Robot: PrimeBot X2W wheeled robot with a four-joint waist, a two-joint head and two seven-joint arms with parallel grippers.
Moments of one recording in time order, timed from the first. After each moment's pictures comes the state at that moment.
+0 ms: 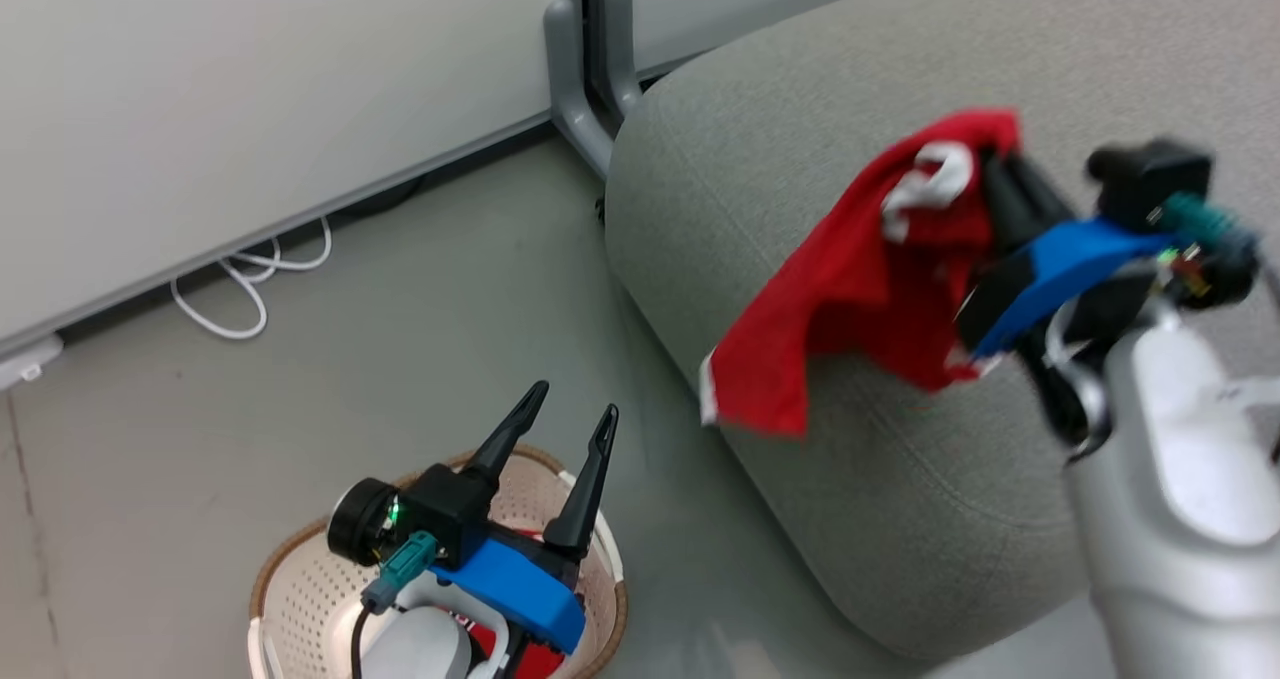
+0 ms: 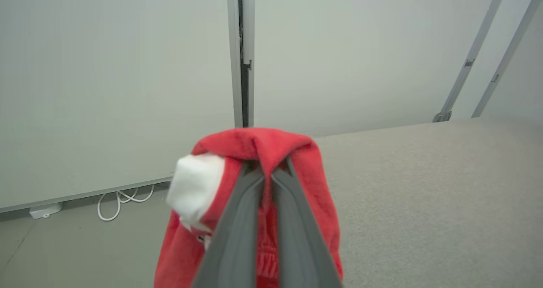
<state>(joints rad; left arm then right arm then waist) -0.25 0.14 -0.51 0.35 -0.36 -0.13 -0.26 -0.59 -0.06 0.00 0.39 0.10 0.13 0.06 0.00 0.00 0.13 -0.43</state>
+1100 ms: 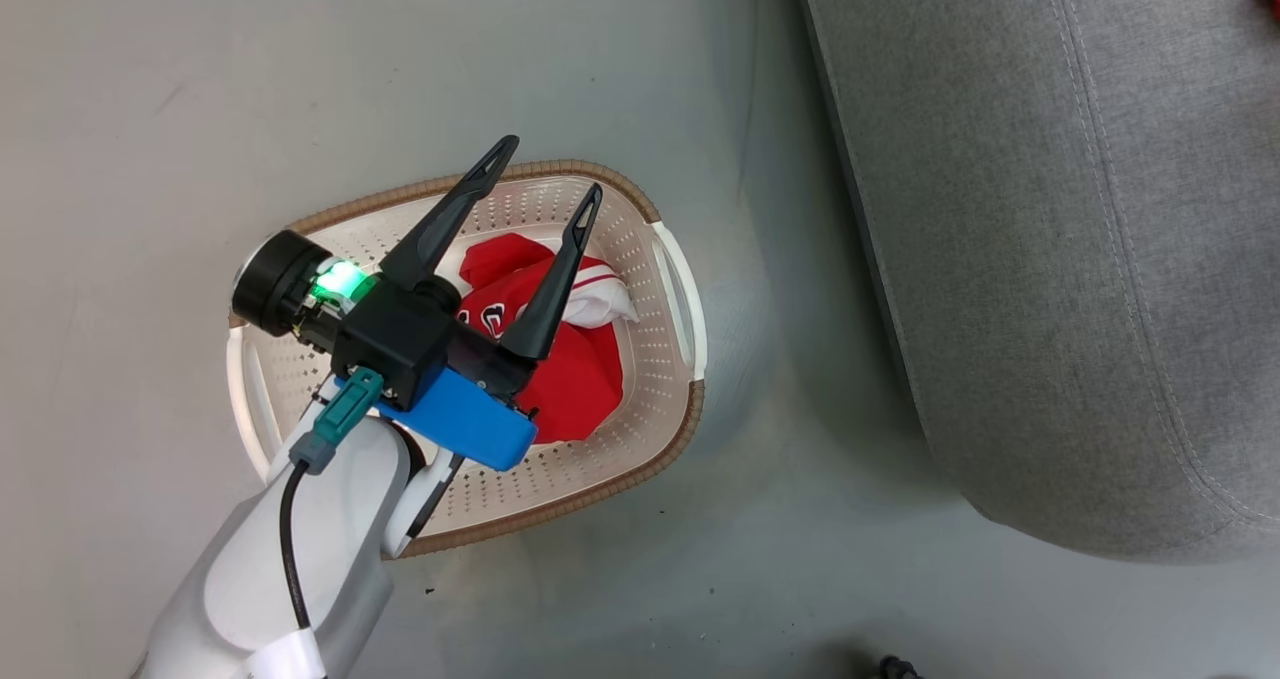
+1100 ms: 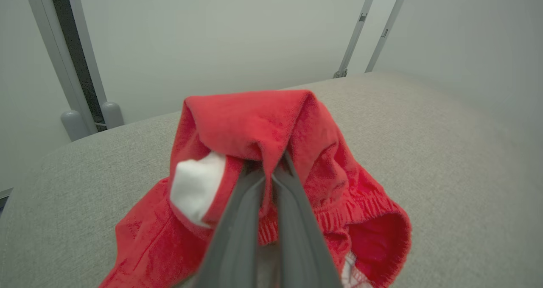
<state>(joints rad) -0.57 0.29 -0.57 0.22 -0.27 -0.13 -0.26 -0.99 -0.32 -0.62 0.74 -0.03 0.13 -0.18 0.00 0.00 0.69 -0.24</state>
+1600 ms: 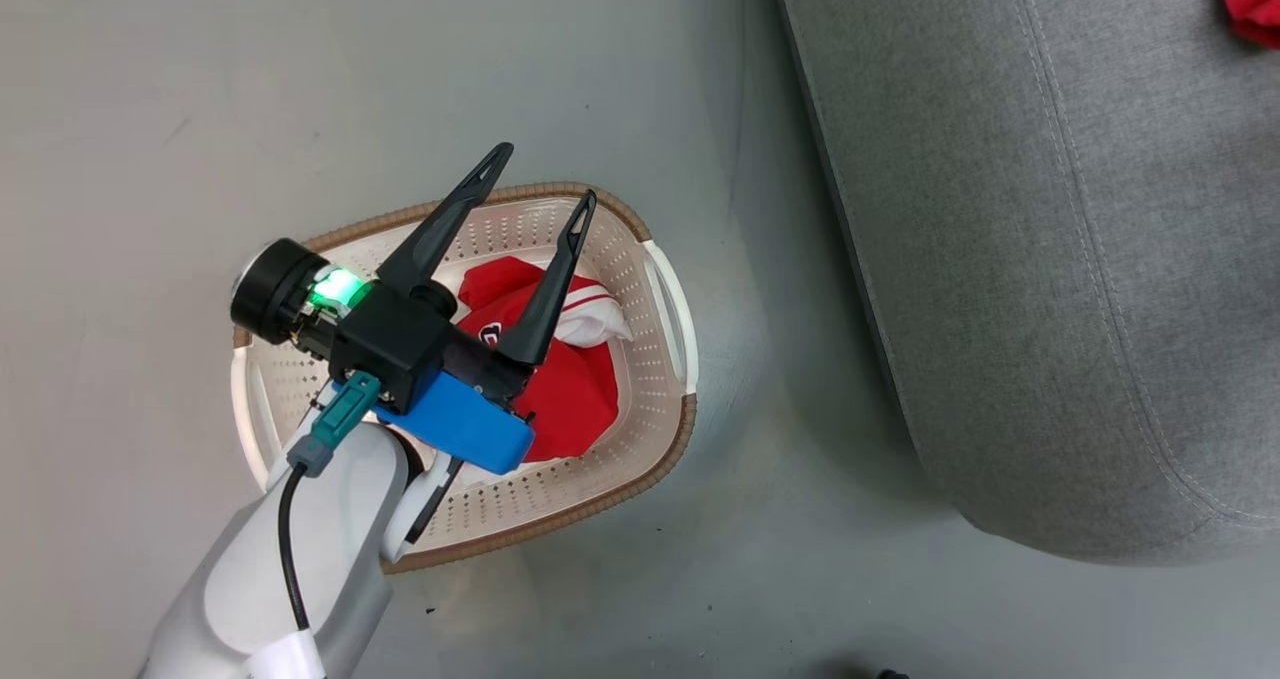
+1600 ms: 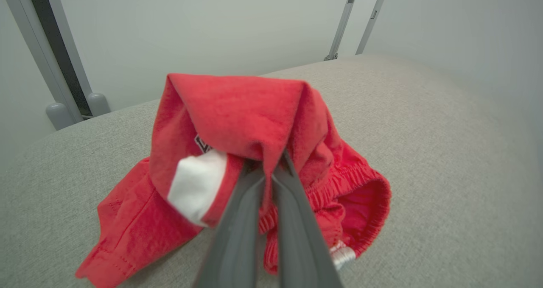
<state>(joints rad) -0.56 0.28 -0.56 0.23 -0.27 -0.13 -0.26 -1.01 -0.31 -0.69 0.88 -0.11 0.13 -0.22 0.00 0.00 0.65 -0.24</state>
